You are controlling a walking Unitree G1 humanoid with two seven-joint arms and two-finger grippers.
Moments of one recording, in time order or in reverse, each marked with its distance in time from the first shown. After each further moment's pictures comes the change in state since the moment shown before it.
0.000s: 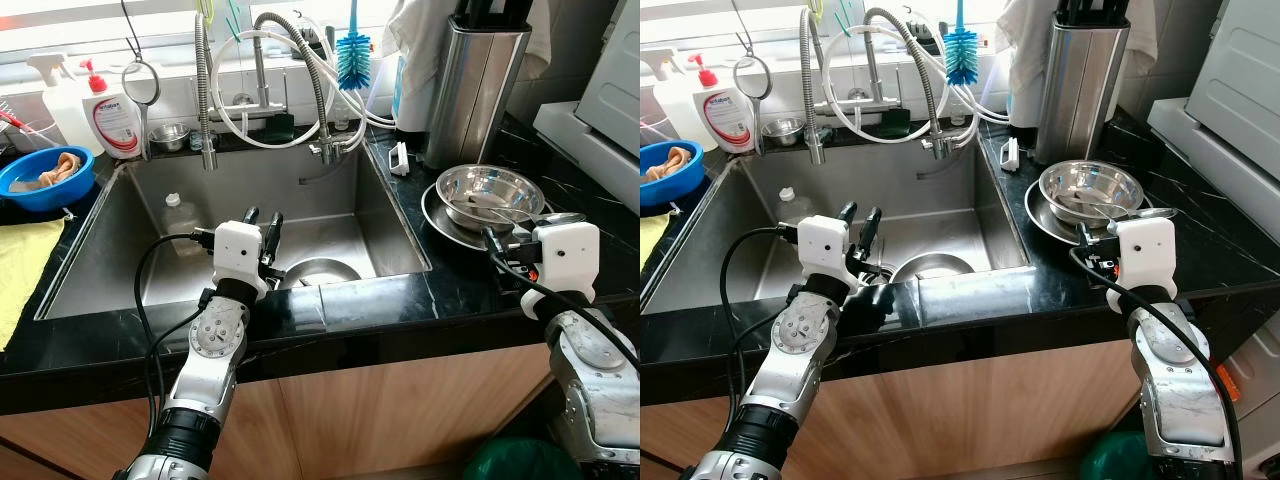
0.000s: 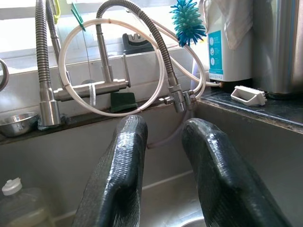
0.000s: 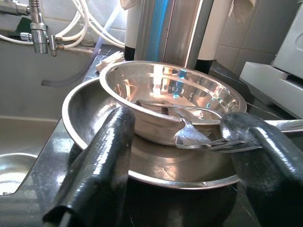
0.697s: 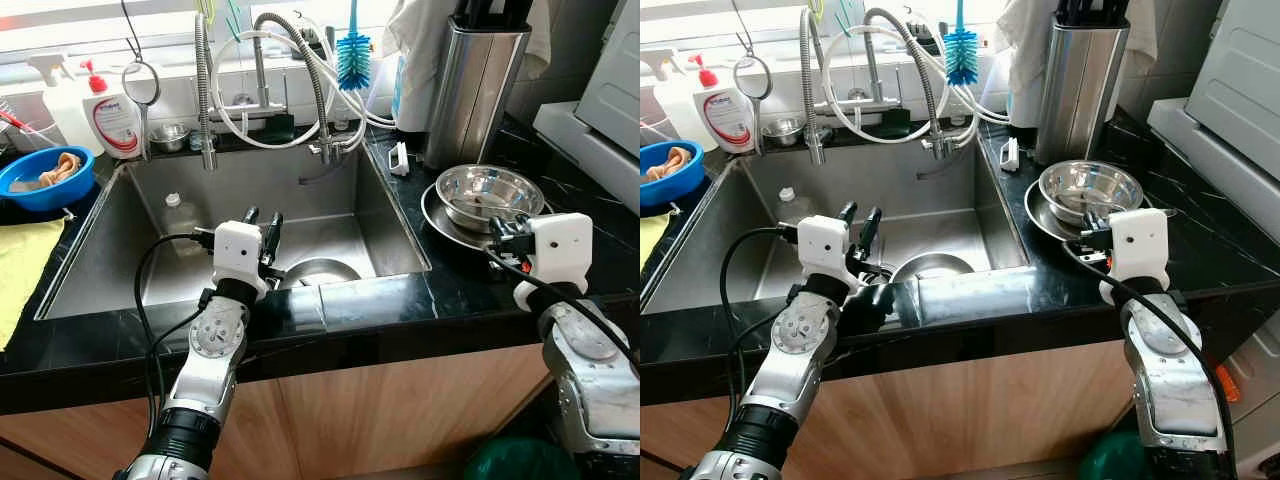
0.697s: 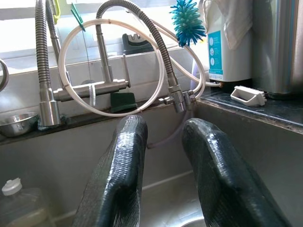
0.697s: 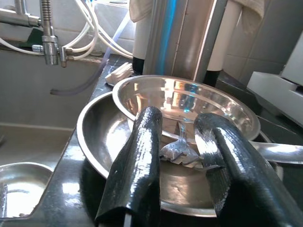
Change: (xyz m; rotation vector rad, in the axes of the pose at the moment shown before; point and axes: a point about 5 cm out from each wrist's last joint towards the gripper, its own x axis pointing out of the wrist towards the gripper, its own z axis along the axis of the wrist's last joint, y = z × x) left arm 0.000 0.000 0.000 0.000 0.000 0.000; right arm 0.007 0.008 0.010 0.005 -0.027 0.023
